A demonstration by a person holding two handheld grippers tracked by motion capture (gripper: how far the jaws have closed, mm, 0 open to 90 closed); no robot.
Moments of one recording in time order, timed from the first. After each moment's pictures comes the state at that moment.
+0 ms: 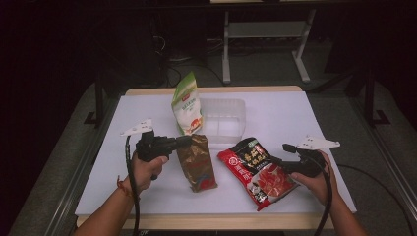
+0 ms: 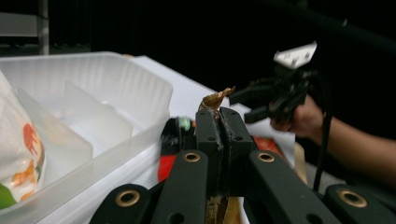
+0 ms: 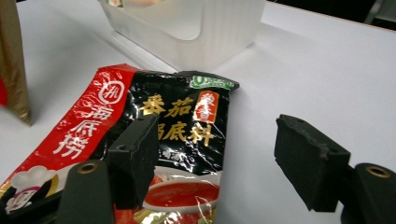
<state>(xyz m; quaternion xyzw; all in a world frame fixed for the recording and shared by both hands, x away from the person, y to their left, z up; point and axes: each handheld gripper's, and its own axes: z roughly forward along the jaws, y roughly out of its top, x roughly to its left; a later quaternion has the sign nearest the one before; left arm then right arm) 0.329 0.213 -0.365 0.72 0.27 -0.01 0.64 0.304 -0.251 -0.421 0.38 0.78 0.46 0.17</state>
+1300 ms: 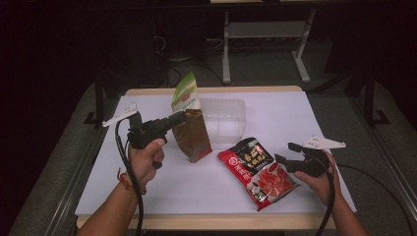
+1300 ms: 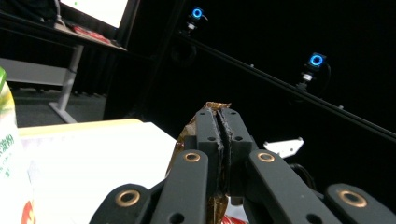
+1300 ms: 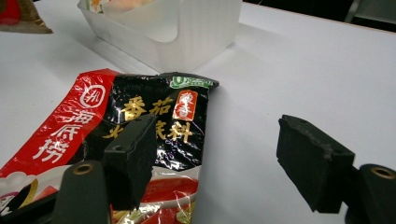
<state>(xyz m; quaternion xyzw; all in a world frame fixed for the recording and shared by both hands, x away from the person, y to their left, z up) 0.328 0.206 -0.312 0.62 0.33 0.03 0.71 0.304 -0.260 -0.422 0.40 0.77 0.46 0.18</state>
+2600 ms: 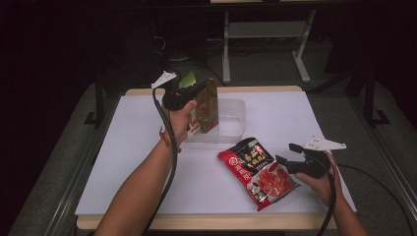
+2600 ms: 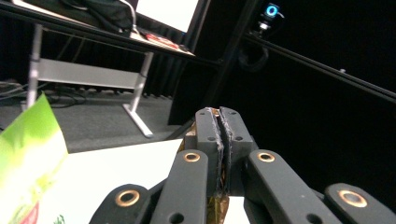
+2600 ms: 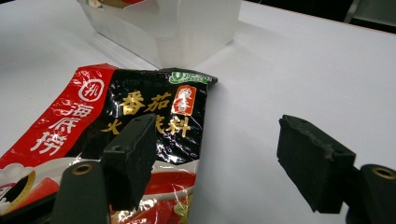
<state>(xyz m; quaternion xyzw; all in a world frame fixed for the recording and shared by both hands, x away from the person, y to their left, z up) 0.437 0.137 -0.316 0.62 0.41 0.14 0.66 0.302 -0.262 -0.424 0.40 0.77 0.46 0.19</state>
